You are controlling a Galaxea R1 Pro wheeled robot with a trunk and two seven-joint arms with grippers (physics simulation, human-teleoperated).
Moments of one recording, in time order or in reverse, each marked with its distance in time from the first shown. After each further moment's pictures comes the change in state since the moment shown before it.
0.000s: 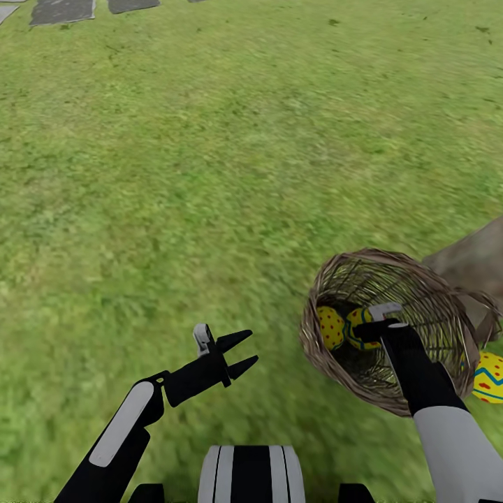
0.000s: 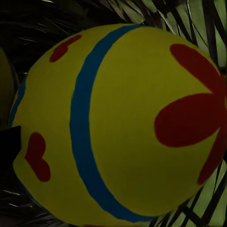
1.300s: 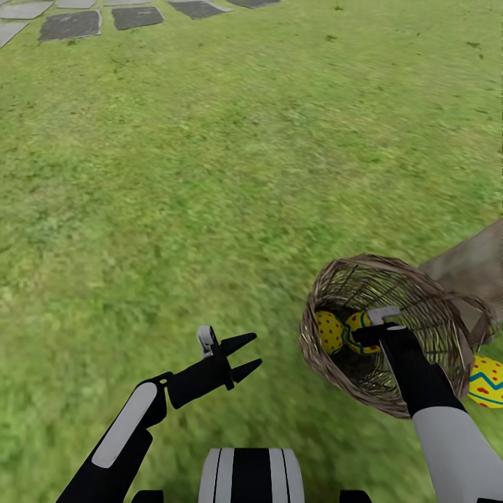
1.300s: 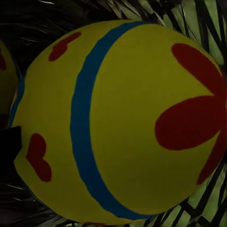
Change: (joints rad) left arm 0.000 0.000 -0.026 0.001 0.000 0.000 0.000; right arm 0.000 0.001 0.001 0.034 0.002 0.002 0.000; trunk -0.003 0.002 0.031
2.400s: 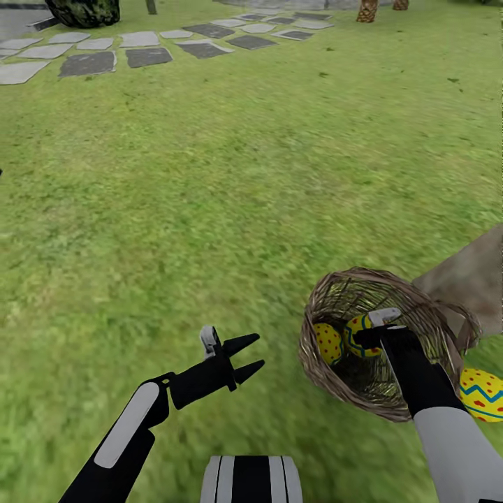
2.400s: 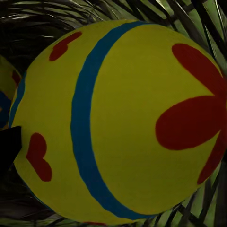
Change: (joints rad) left arm 0.000 -0.011 -0.003 -0.002 0.000 0.011 0.008; right arm 0.002 -0.005 0.003 -0.010 0.005 0.050 0.017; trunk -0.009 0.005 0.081
